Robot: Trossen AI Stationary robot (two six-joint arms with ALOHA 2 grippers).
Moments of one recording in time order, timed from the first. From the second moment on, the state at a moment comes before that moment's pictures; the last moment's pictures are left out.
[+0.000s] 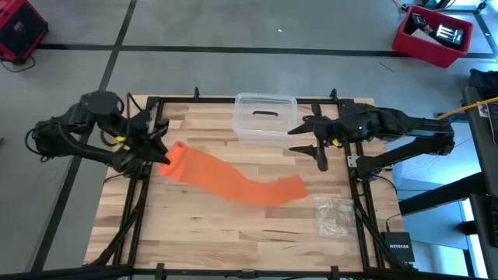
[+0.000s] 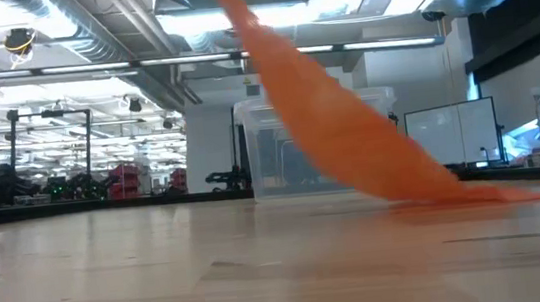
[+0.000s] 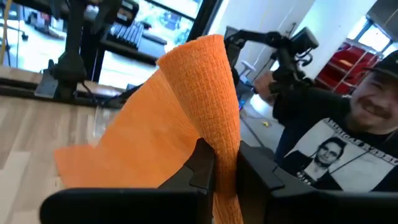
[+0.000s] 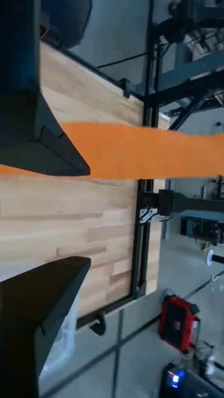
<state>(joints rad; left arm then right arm) 0.00 0.83 1.33 -0.64 0.46 -0.36 0.09 1.10 1.40 -0.68 0.06 -0.06</state>
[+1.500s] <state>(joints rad) 0.13 1.08 1.15 -0.05 -0.08 -0.21 0.19 1.25 1.25 -0.52 0.57 -0.11</state>
